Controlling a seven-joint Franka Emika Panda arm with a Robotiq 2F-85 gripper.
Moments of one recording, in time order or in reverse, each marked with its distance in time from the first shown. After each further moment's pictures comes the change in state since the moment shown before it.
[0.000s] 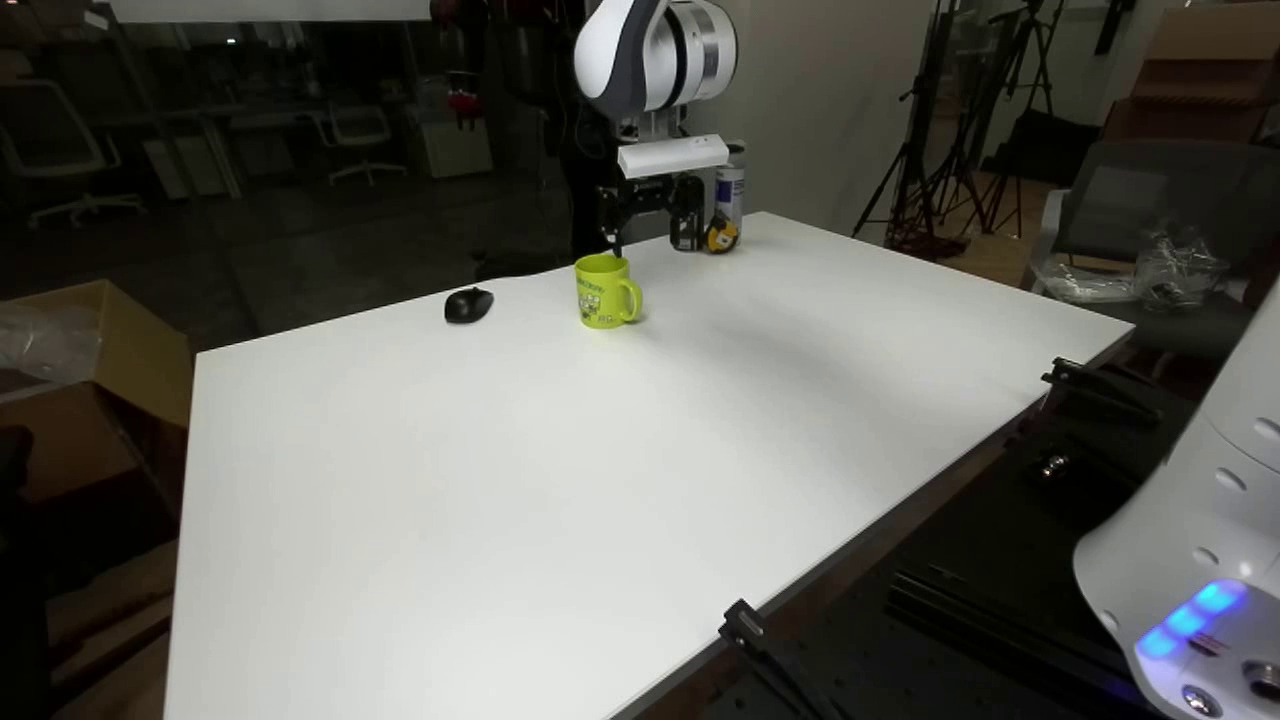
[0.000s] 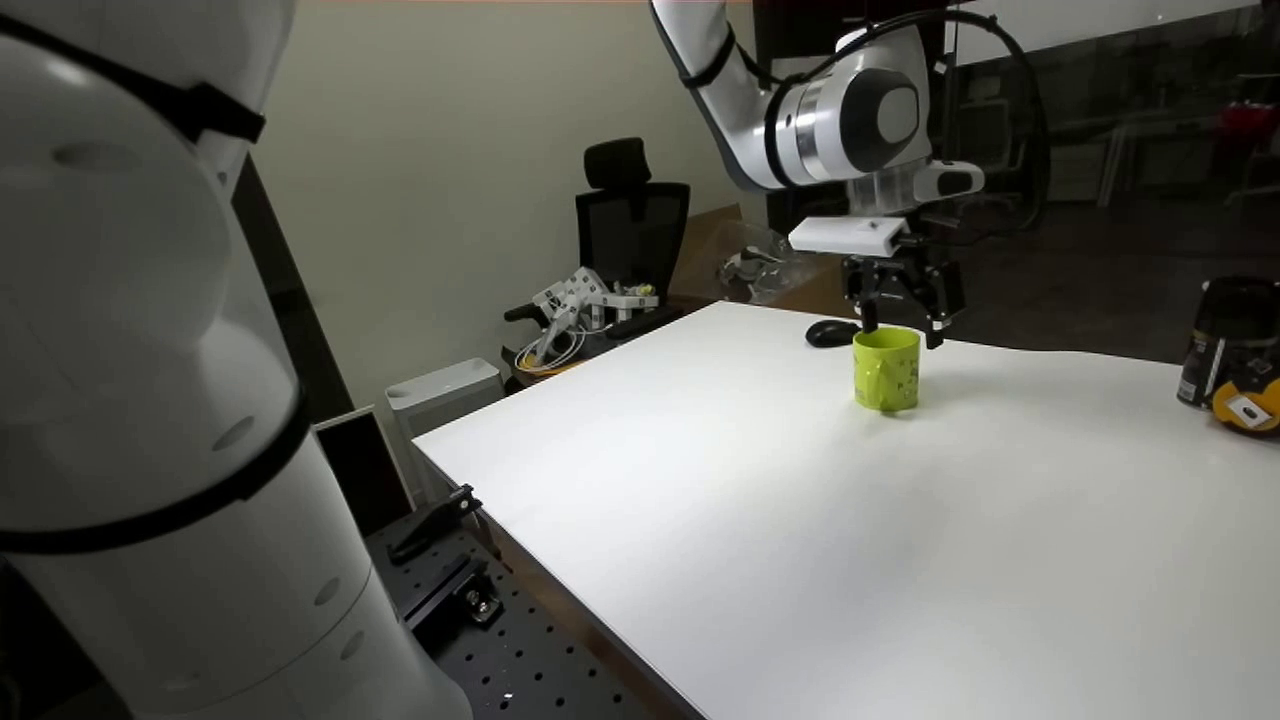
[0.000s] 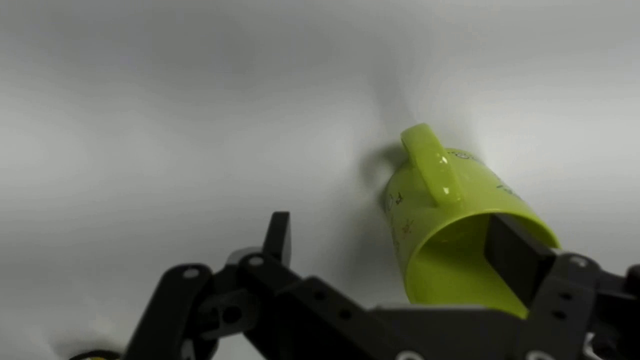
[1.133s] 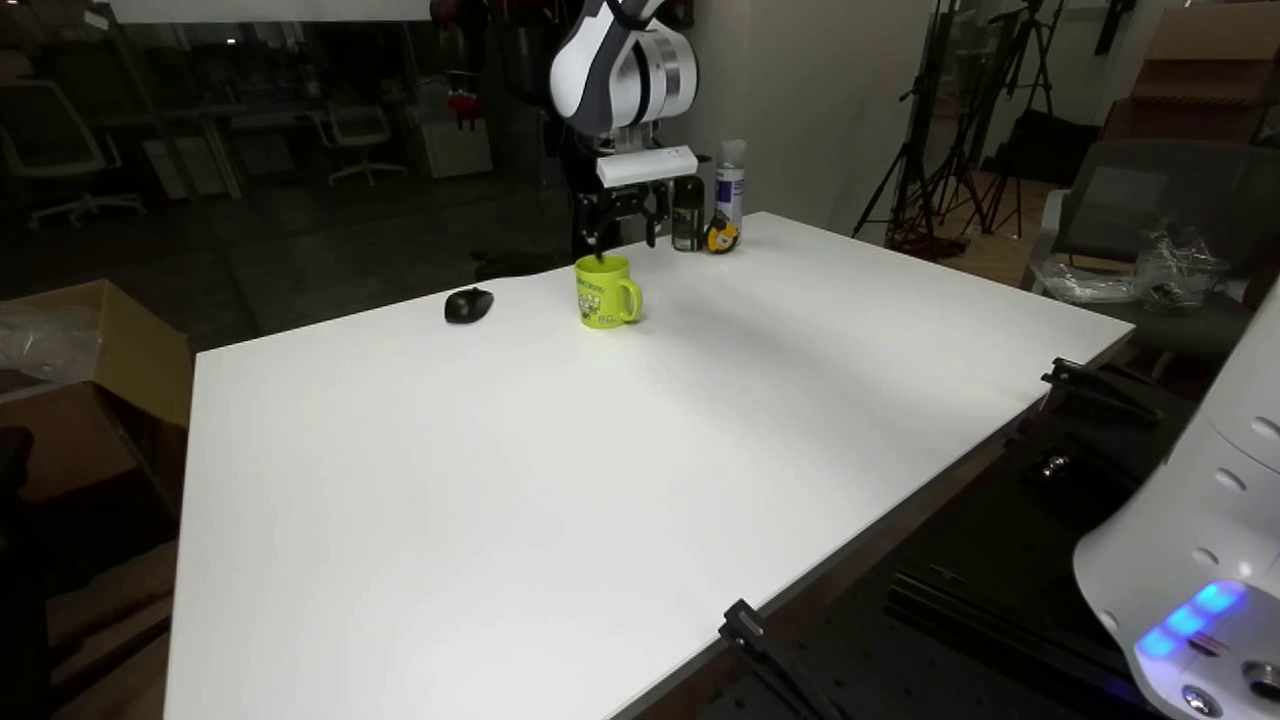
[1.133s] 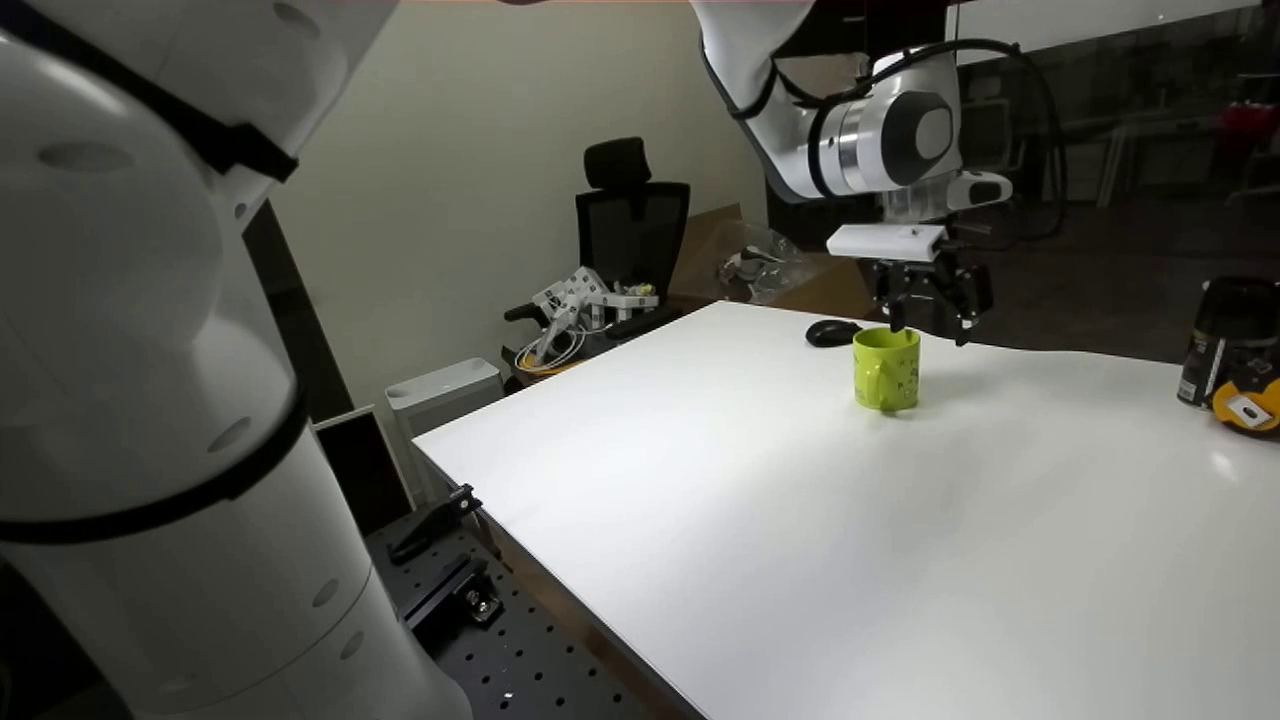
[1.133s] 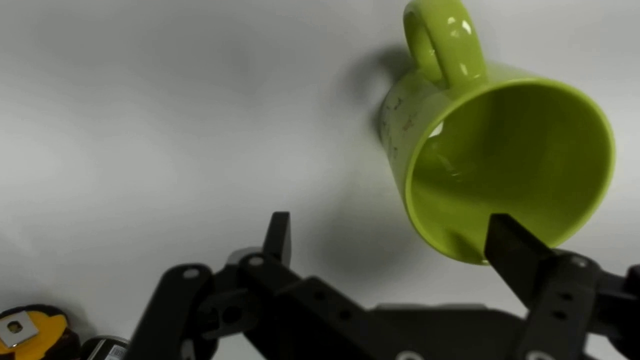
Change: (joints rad) arm -0.019 0.225 0.007 0.339 0.020 -0.105 -0.056
